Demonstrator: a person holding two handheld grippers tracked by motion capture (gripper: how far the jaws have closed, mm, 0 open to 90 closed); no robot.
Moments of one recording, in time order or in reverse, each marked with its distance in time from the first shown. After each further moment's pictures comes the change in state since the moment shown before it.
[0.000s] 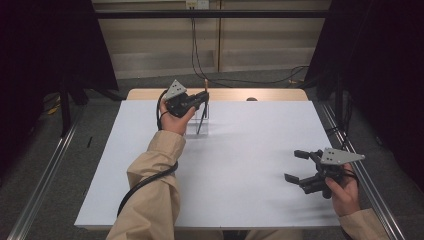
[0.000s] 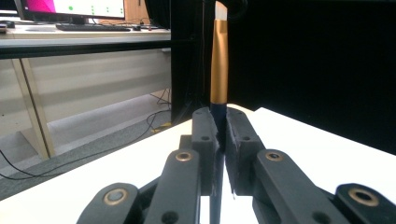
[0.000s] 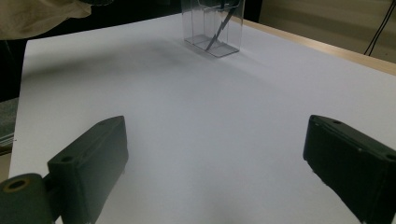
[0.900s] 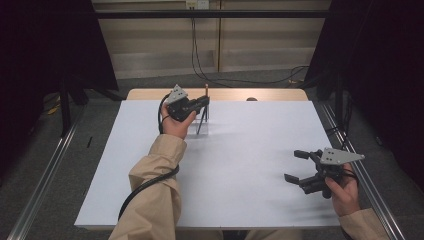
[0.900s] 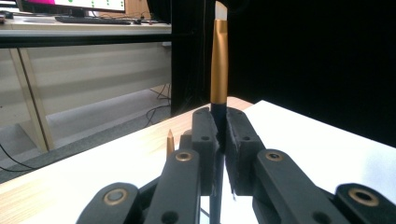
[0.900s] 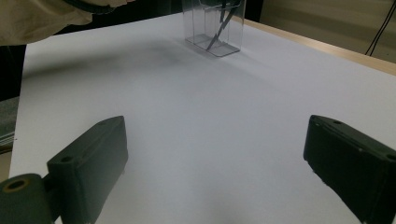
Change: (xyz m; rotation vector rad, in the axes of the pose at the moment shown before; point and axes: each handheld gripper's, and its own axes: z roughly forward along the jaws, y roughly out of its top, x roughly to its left) left arm -0.002 -0.015 0.002 0.011 0.001 -0.015; right arm 0.000 0.000 0.000 0.003 0.002 -0.002
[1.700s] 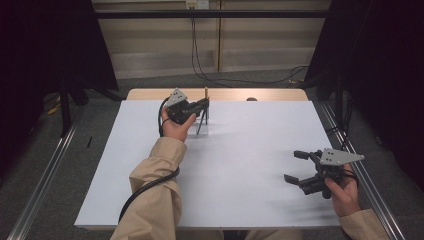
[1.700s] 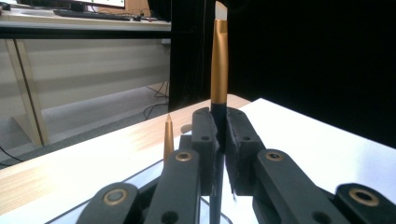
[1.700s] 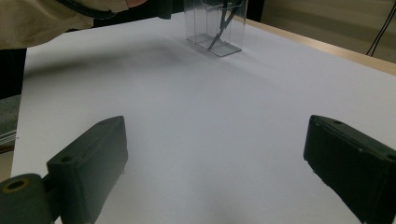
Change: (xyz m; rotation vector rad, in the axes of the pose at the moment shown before) left arm 0.000 -0.011 0.000 0.001 -0.004 -0.031; right arm 0.002 0.000 0.000 0.002 0.003 -0.006
